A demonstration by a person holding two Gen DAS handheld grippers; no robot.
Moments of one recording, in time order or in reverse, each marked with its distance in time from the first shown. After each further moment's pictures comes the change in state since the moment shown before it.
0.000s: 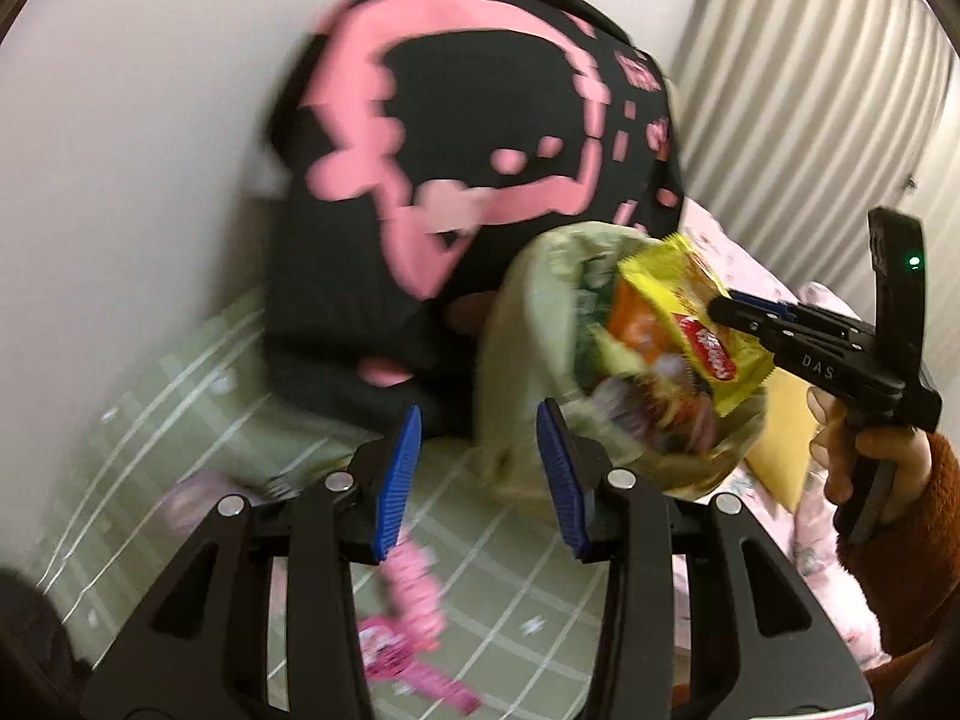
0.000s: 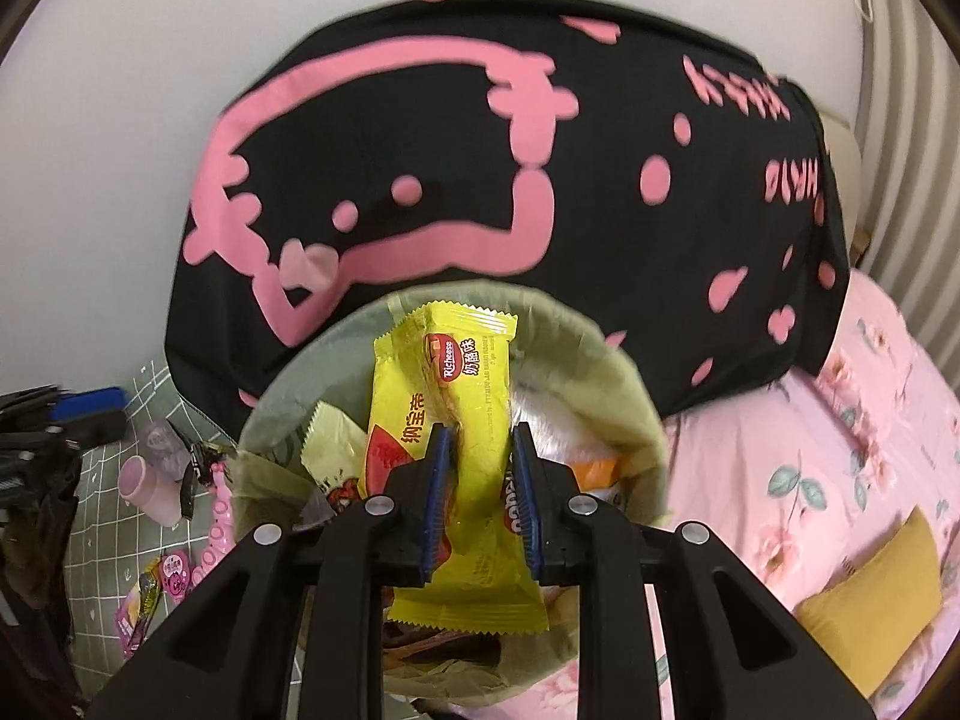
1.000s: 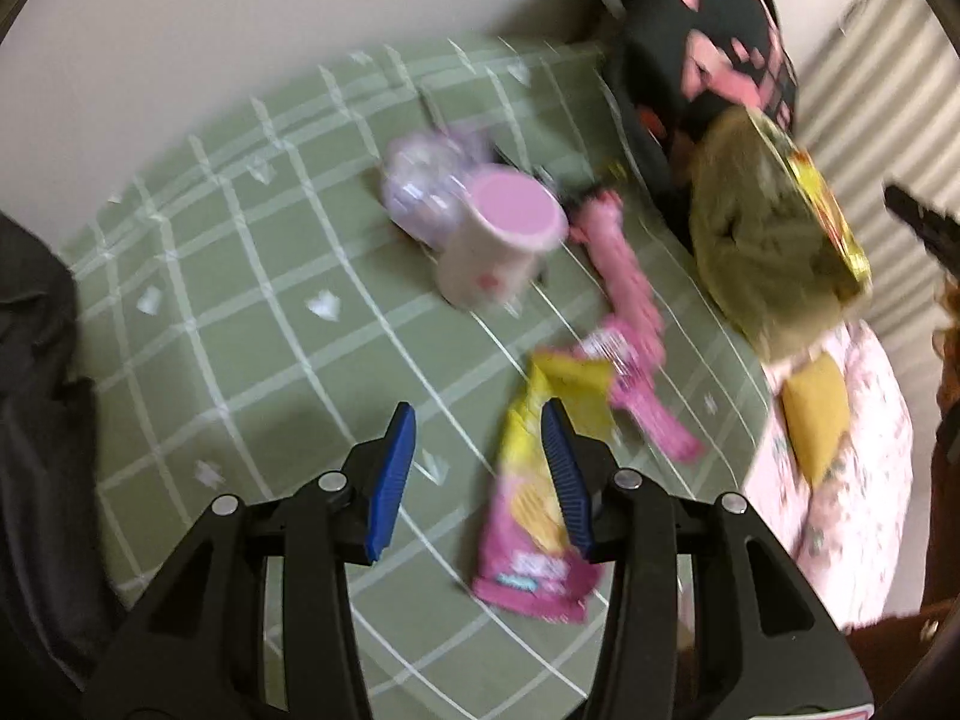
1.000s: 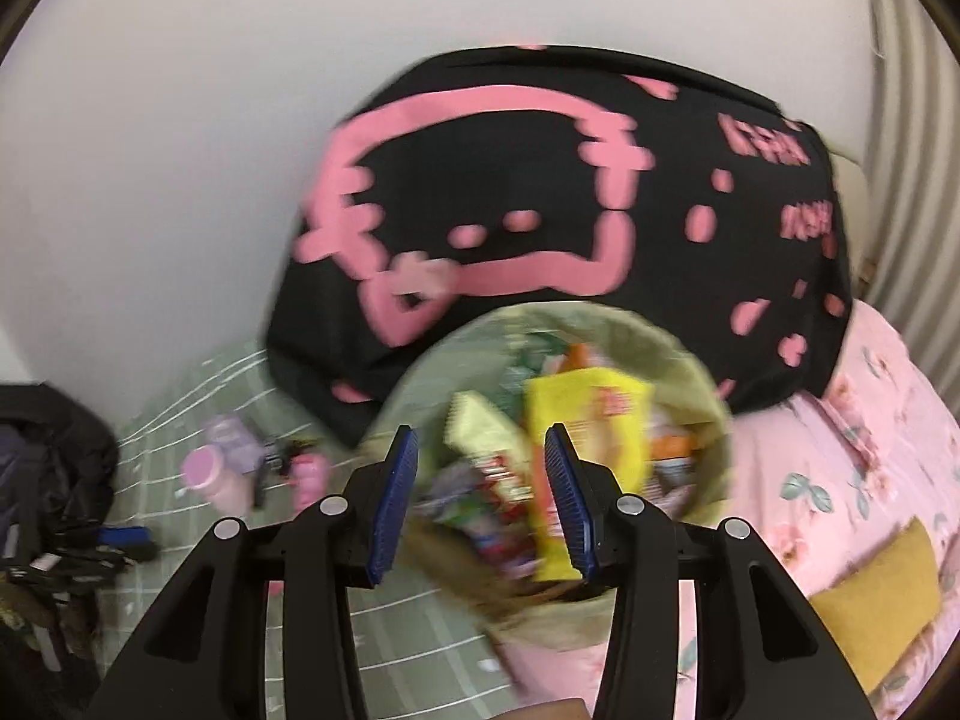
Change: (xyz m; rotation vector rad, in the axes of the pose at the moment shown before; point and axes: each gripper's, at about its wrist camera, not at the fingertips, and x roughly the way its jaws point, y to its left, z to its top) left arm -0.033 0.119 -0.172 -0.250 0.191 0.062; right arm -0.059 0.087 -0.016 -0.061 -0.065 0.049
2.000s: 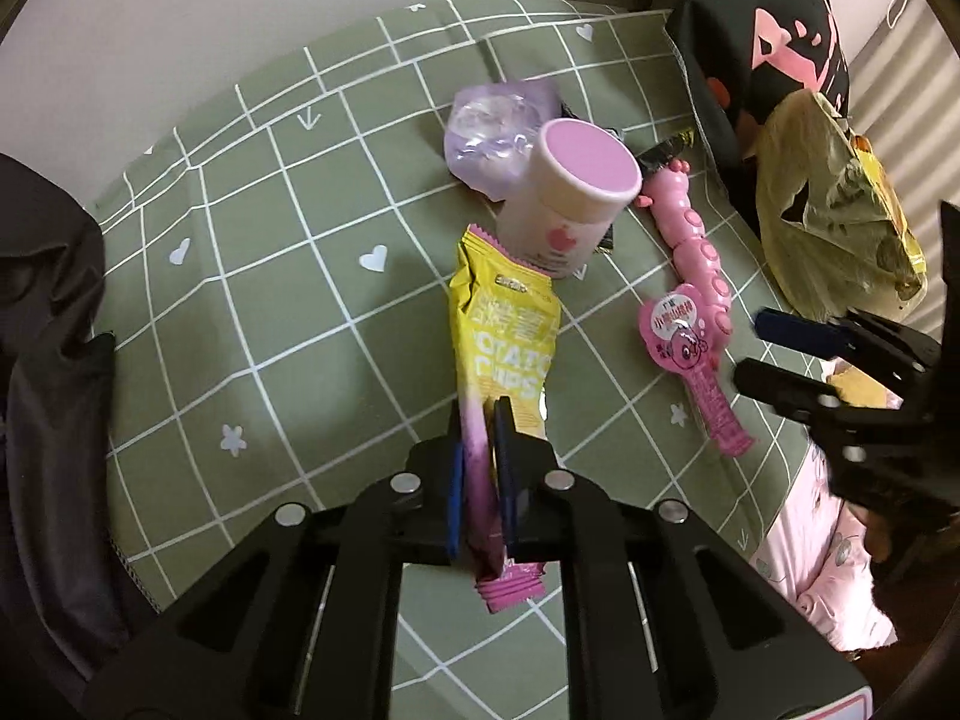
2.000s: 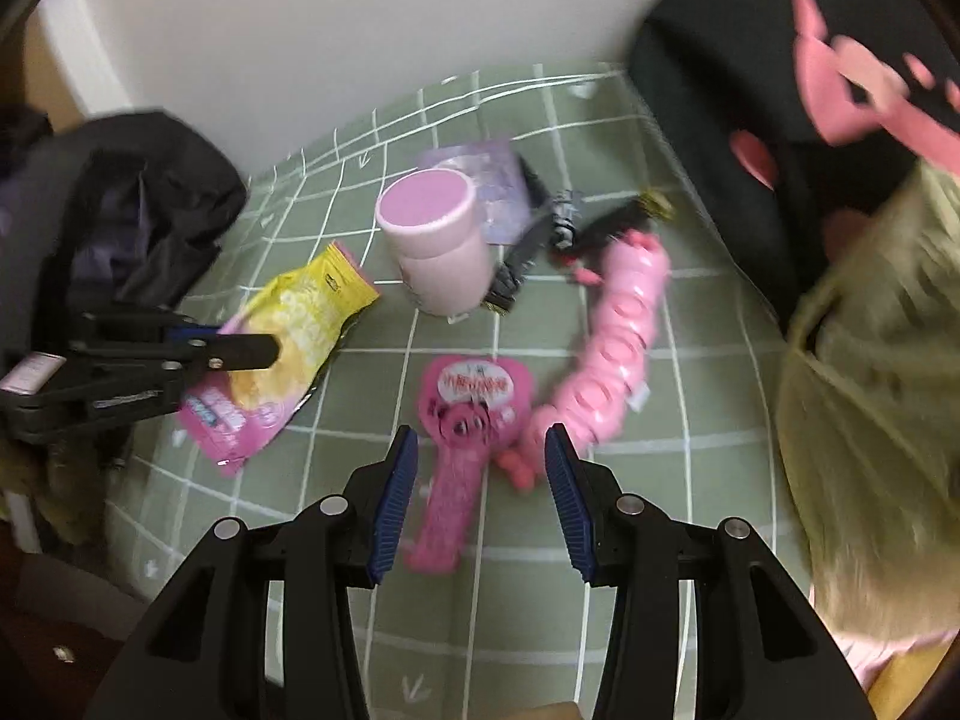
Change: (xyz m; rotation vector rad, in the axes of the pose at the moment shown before) left arm 0.015 0.022 -0.010 -0.071 0.043 0.120; right arm 0.127 0.166 -0.100 -0.330 0.356 0.305
